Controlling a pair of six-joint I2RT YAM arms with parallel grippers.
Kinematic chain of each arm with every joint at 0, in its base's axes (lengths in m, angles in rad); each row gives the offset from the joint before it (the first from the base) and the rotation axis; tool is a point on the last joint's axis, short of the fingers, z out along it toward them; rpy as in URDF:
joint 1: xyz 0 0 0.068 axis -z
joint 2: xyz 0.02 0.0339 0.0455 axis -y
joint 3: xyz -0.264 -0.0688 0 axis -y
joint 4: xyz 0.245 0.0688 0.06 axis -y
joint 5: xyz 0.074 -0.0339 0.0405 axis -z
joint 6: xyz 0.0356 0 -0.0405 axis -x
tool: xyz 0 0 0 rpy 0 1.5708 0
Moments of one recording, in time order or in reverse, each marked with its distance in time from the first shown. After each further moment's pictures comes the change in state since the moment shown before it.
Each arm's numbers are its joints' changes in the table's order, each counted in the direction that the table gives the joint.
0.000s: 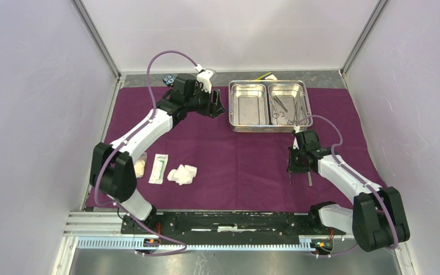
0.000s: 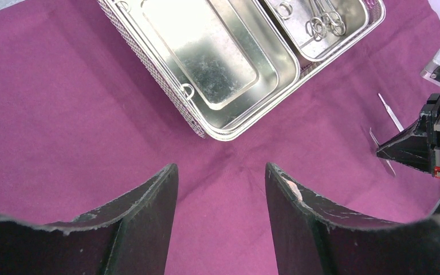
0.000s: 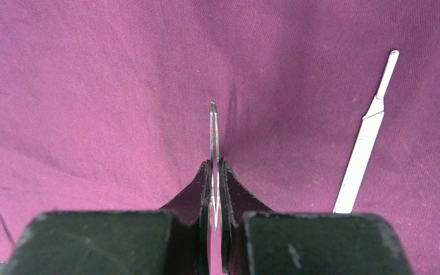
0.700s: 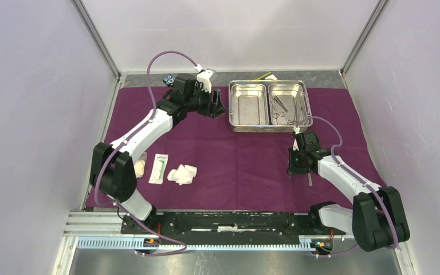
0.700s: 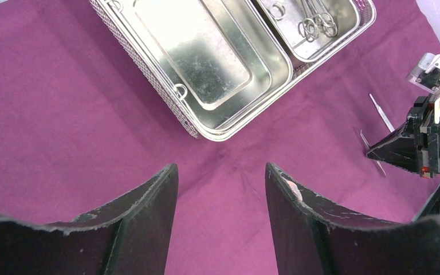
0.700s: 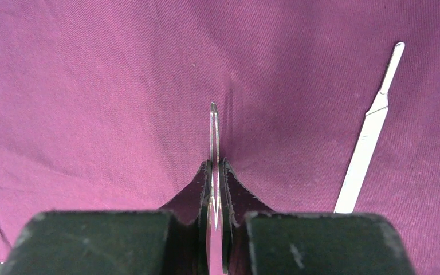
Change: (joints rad) left arm 0.000 0.000 0.000 0.002 0.018 0.019; right arm 0.000 -0.001 -0.014 0.003 0.000 0.000
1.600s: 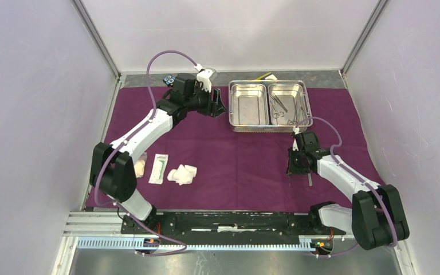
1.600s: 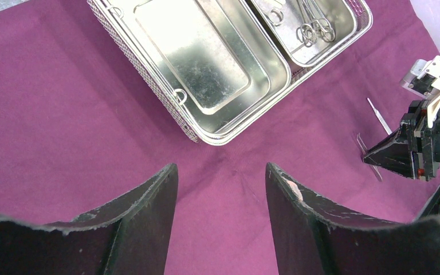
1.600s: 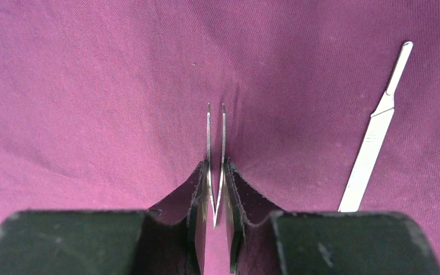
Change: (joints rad) left arm 0.000 0.000 0.000 0.017 0.001 0.008; right arm 0.000 -0.014 -0.005 0.008 -0.005 0.000
